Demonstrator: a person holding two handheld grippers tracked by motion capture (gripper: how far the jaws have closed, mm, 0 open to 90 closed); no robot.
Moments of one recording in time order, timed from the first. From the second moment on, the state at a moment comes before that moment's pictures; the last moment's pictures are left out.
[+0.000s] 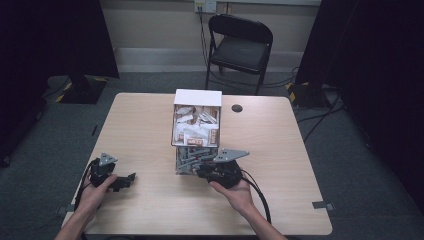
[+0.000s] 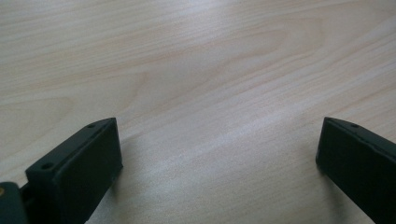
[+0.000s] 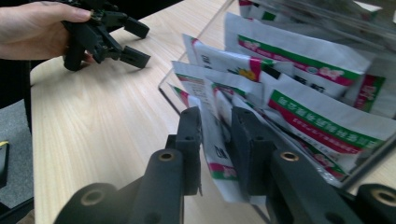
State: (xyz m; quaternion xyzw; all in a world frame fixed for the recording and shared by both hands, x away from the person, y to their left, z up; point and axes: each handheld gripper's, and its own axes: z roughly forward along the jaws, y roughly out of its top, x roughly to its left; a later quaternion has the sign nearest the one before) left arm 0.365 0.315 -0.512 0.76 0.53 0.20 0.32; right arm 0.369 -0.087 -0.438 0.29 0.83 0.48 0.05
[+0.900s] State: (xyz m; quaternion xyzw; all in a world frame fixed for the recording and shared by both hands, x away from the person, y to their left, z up) left arm 0.365 0.315 -0.512 0.76 0.53 0.20 0.32; right arm 0.381 -0.092 -0.446 0.29 0.83 0.48 0.05
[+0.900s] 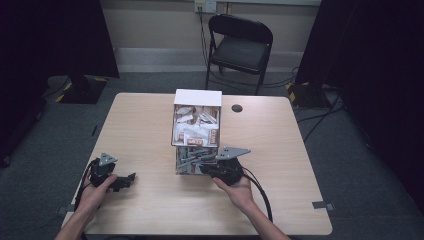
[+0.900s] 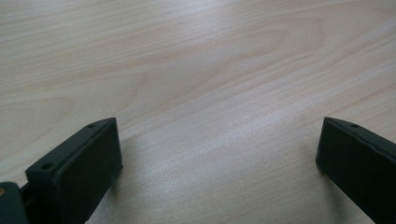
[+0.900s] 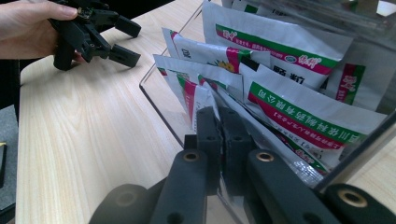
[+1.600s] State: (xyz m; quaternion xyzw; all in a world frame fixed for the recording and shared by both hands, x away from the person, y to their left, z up) left arm 0.365 0.315 -0.512 0.76 0.53 0.20 0.32; right arm 0.378 -0.095 -0.440 0.29 0.82 0.50 0.05
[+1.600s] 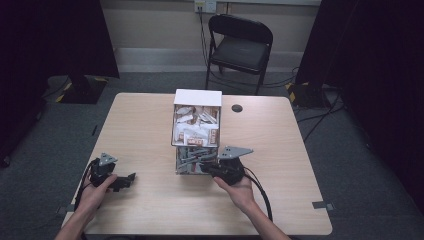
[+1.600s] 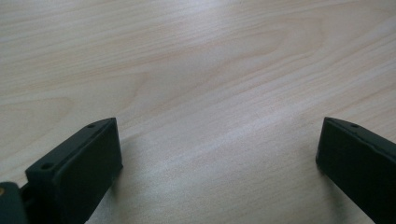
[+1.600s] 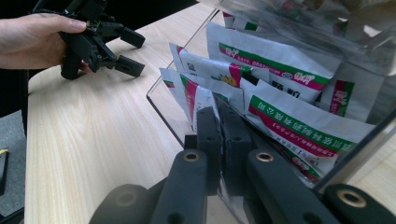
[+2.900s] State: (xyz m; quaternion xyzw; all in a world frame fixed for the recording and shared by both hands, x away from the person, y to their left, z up) left arm 0.365 0.315 -0.512 0.76 0.53 0.20 0.32; right arm 0.358 -0.101 -0.406 0.27 0.80 0.53 0.05
